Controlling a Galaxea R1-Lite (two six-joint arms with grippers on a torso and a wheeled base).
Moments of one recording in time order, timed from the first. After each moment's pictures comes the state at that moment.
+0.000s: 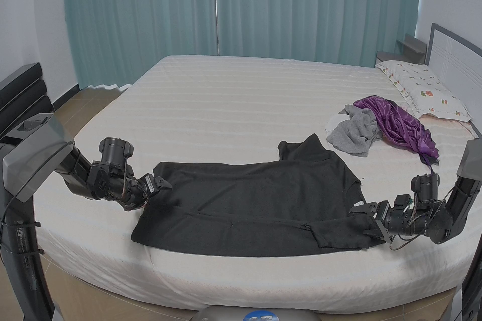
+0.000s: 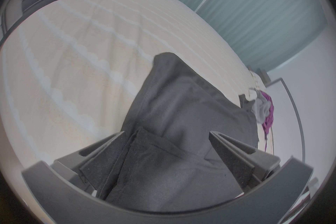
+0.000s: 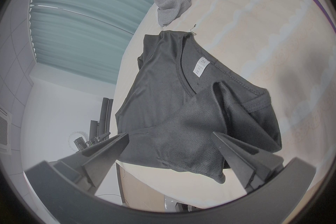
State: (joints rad) left arm -0.08 2.25 -1.10 -0.31 -0.23 -0.59; right arm 0.01 2.13 -0.42 -0.97 0.54 0.76
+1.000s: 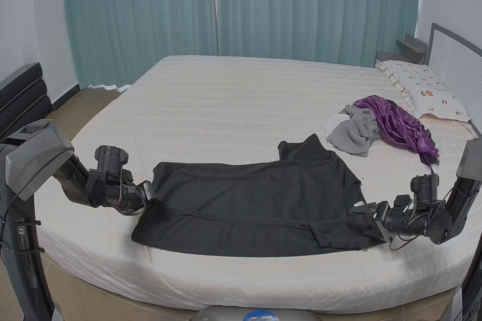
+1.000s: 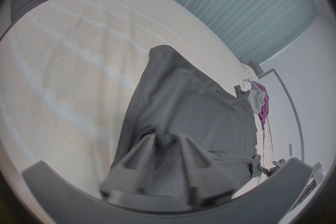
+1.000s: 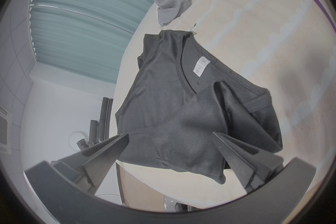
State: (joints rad) left arm -0.04 2.27 -1.03 -0.40 -0.32 -0.49; right arm 0.01 2.13 -0.42 -0.97 0.54 0.76
